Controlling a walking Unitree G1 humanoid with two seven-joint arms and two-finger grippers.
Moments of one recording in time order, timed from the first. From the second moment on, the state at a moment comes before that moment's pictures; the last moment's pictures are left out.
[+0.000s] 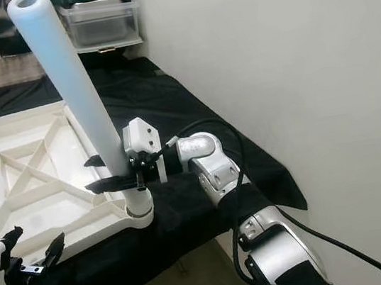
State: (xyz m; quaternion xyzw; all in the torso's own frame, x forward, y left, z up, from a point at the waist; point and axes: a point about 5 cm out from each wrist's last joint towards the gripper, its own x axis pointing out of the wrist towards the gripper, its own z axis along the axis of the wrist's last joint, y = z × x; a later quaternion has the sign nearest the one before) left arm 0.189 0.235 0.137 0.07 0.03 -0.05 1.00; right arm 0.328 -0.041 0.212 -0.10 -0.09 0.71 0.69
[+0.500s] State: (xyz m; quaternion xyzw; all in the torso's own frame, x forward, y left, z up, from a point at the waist) left arm 0.184 0.239 0.141 0.07 0.02 -0.03 1.00; right arm 0.341 -0.042 0.205 -0.01 -0.04 0.70 0.72
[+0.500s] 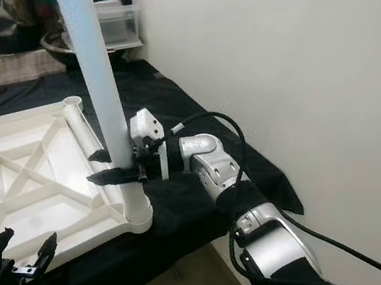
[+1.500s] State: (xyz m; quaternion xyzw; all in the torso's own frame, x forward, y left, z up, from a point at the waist) left arm 0.191 0.254 0.148 0.08 0.00 0.00 1.00; right arm 0.354 -0.081 0.168 0.07 -0.02 0.16 0.98
